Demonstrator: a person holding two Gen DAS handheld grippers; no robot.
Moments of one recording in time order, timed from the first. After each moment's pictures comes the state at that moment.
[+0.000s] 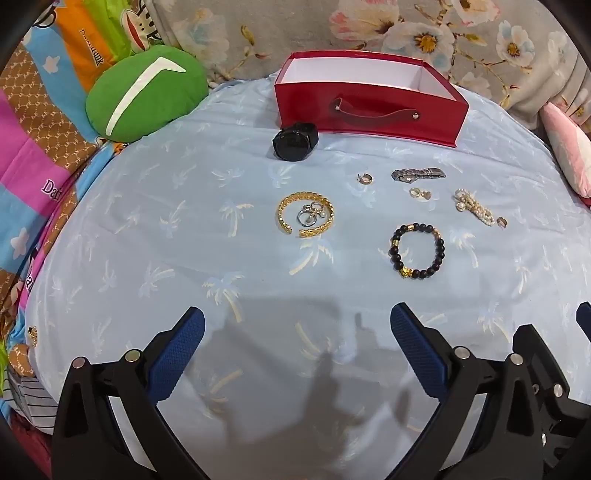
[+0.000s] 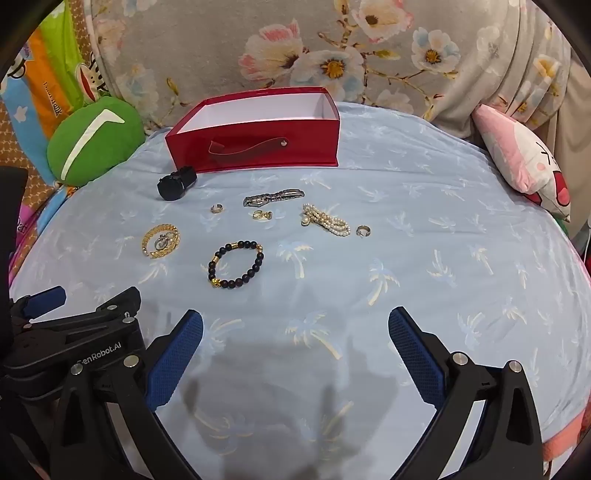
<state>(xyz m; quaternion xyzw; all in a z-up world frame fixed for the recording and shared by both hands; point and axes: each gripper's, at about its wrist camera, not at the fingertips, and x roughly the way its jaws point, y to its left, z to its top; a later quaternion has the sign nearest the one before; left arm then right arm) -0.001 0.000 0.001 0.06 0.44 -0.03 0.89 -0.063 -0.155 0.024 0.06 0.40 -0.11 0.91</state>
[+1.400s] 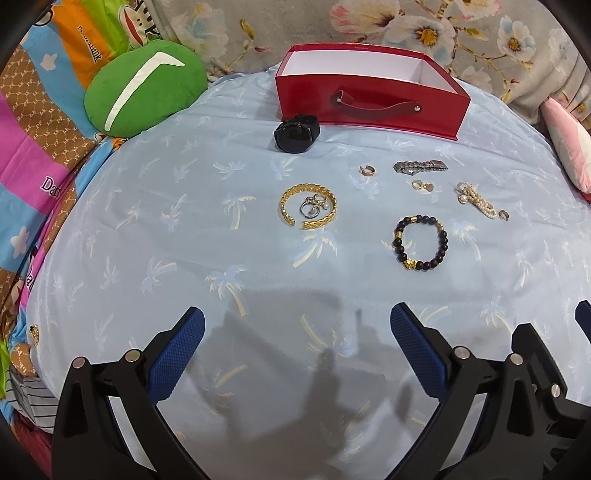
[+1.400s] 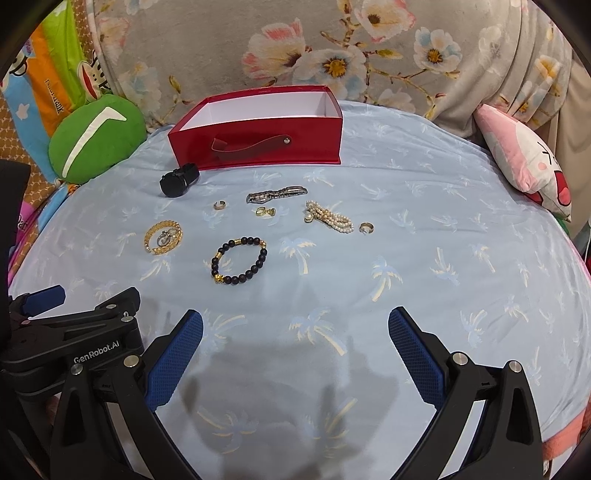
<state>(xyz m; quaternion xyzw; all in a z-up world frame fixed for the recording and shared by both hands) -0.001 -0.001 -0.003 0.06 0.46 -0.03 0.89 -0.064 -0.152 0.019 0.06 0.40 -0.10 0.91</state>
